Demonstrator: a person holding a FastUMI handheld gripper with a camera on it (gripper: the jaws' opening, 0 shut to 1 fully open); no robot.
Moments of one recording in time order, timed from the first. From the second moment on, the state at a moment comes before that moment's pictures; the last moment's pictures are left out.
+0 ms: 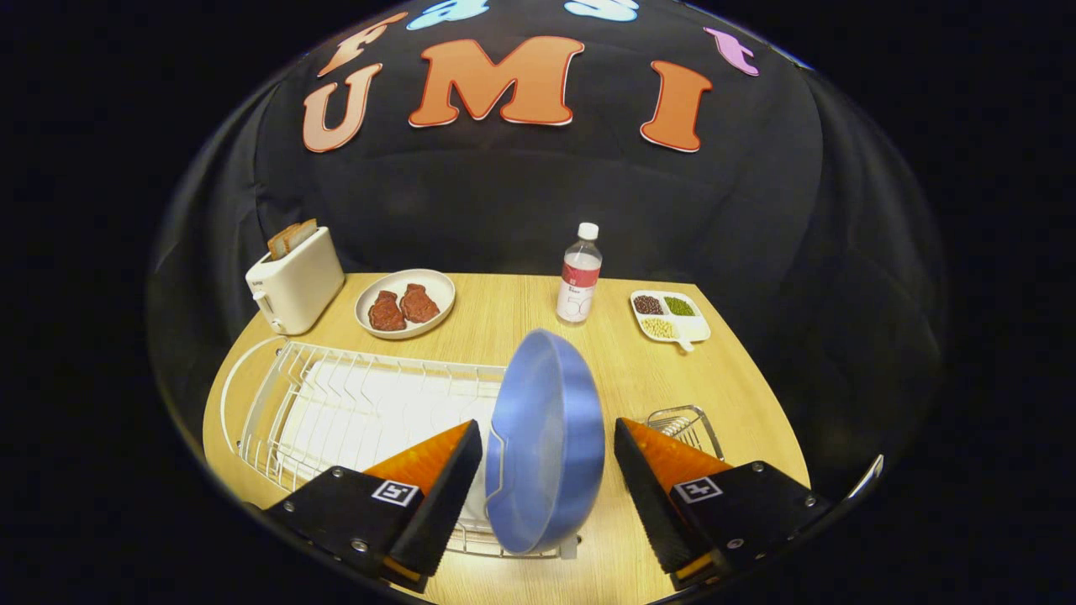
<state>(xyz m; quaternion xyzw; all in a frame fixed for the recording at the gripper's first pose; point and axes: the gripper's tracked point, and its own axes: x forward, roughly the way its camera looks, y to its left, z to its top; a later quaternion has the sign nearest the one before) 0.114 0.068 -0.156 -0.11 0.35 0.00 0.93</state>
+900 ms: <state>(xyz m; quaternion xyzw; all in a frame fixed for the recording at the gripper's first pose) 0.132 0.057 -0.150 -0.15 0.33 -0.08 0.93</state>
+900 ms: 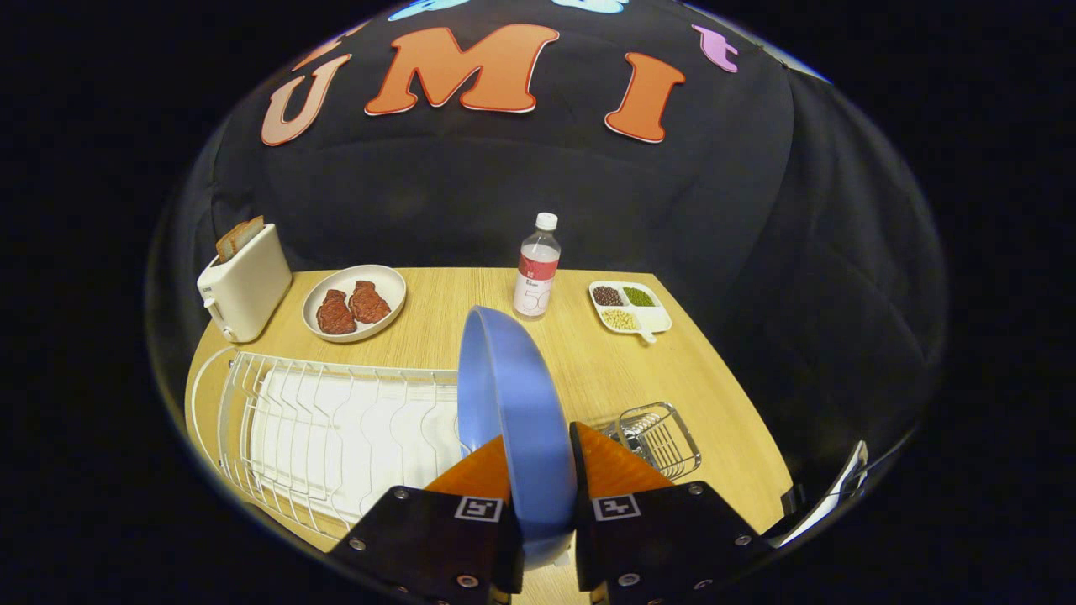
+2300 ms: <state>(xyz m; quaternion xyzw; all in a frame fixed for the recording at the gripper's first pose) -0.085 0.078 -0.159 0.16 0.39 0.04 0.91</state>
